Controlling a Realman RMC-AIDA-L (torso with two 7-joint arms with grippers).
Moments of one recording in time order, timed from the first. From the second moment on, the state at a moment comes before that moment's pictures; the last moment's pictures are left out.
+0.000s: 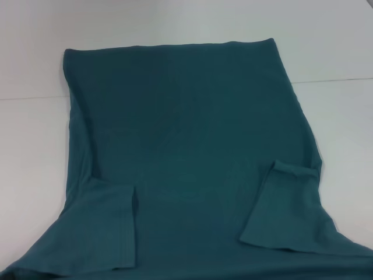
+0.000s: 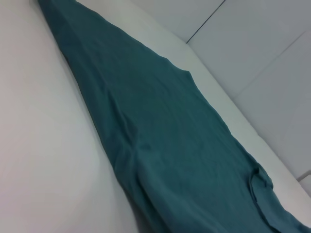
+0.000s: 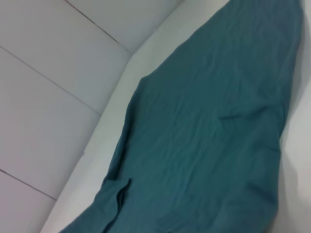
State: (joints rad) left arm -0.15 -2.16 0.17 0.93 2.25 1.84 -1.73; right arm 0.09 2.00 -0.20 -0.56 -2.19 -1.79 1.68
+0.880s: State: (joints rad) left arm -0.61 -2.06 0.18 0.58 2.14 1.45 -1.74; right arm 0.50 2.03 -0.11 -0.46 -2.17 -1.39 1.61
